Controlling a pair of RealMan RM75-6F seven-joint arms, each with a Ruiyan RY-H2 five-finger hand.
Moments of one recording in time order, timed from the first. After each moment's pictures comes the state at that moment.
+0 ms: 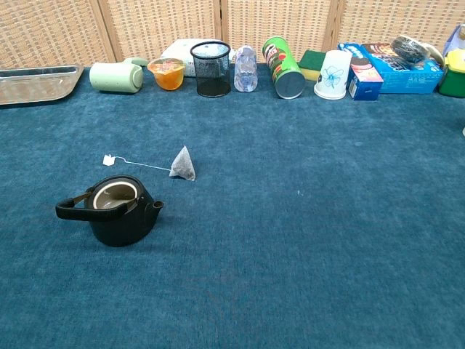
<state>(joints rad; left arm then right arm) -0.02 -1.14 -0.01 -1.74 1.50 1.50 0.01 -0.02 -1.19 0.02 -1.53 -1.51 1.49 0.07</state>
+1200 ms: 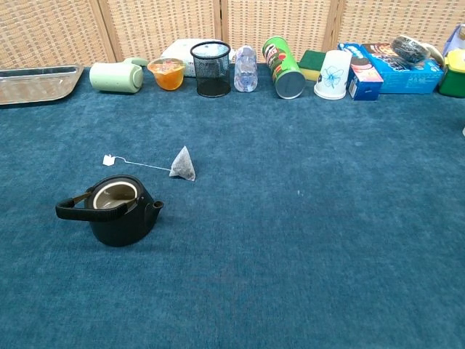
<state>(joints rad) -0.20 -1.09 -0.06 -1.73 1.53 1.30 0.19 -0.06 -1.19 0.02 -1.51 -1.50 1.54 0.12</state>
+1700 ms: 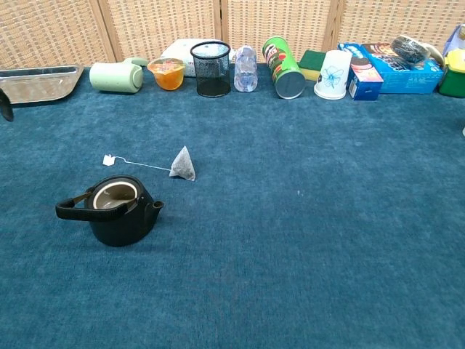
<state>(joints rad) -0.41 -1.16 -0.11 -1.59 1.43 1.04 0.32 -0.09 -1.19 0.02 -1.49 -1.47 1.55 0.15</state>
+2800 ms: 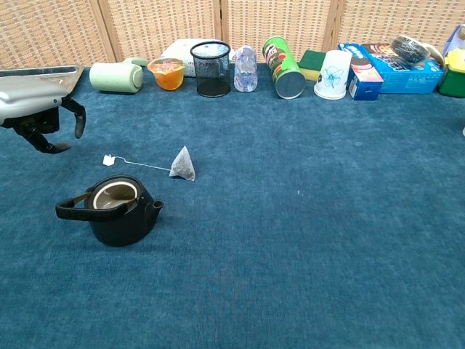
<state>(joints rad) -0.65 -1.42 -0.16 -1.30 1.21 0.81 0.34 -0.13 -1.17 0.04 -1.51 -1.42 1.58 0.16</state>
